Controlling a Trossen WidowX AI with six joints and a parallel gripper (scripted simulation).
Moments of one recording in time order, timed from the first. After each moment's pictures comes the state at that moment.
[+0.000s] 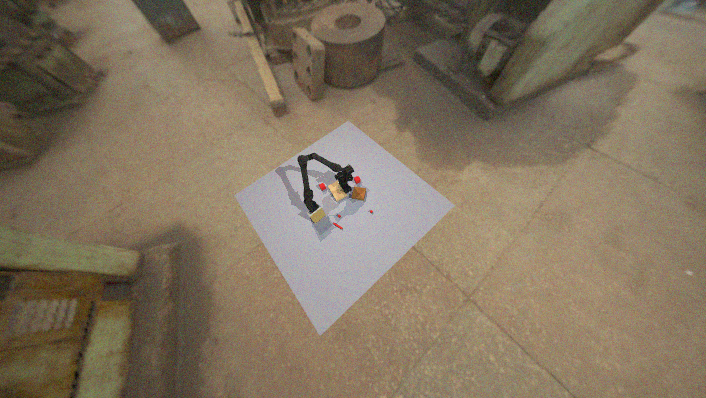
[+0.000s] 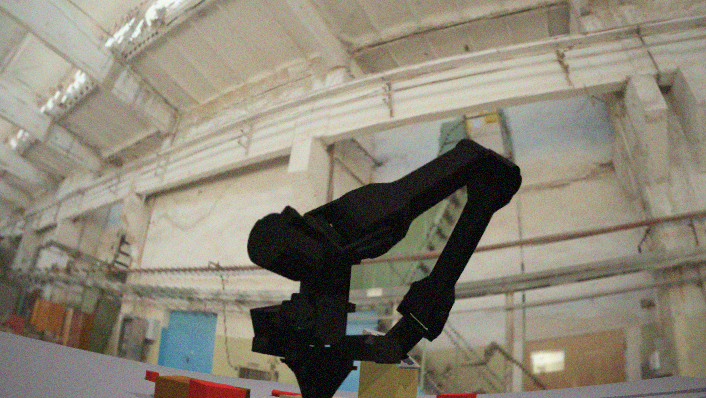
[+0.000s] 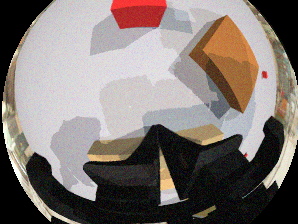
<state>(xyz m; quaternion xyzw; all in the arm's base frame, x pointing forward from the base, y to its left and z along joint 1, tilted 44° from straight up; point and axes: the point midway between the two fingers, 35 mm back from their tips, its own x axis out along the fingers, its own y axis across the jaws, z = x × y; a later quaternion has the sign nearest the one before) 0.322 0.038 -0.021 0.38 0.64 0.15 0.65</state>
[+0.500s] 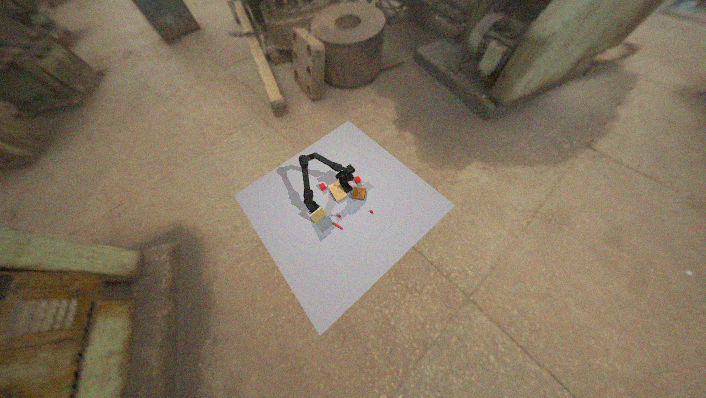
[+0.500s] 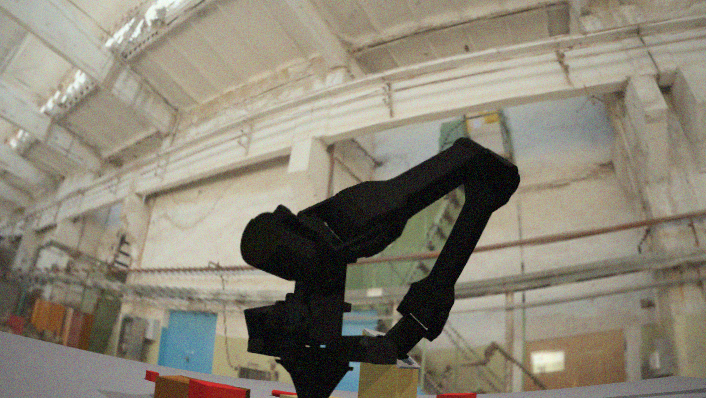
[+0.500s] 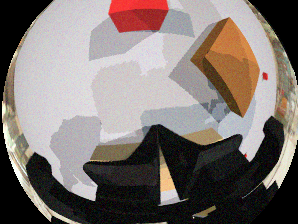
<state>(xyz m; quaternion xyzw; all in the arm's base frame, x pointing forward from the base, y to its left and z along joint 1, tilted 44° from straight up) 0.330 0.037 -0.022 0.38 0.65 0.15 0.65</state>
